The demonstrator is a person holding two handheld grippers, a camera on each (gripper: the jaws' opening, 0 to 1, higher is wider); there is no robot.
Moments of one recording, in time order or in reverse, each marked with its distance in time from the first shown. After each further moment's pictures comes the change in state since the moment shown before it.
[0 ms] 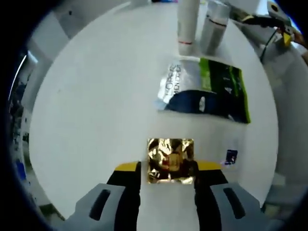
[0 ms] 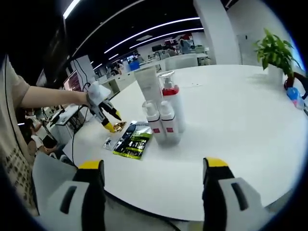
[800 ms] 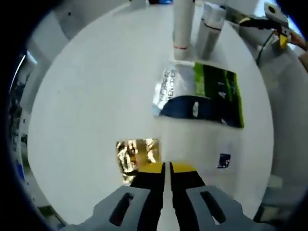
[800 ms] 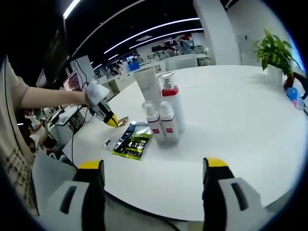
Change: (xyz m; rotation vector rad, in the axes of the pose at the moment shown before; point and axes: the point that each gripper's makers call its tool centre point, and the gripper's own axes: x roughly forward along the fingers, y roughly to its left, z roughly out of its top) left arm -0.012 -0.006 0.018 0.004 -0.049 -0.015; right arm -0.001 0.000 0.001 0.000 -0.004 -0.003
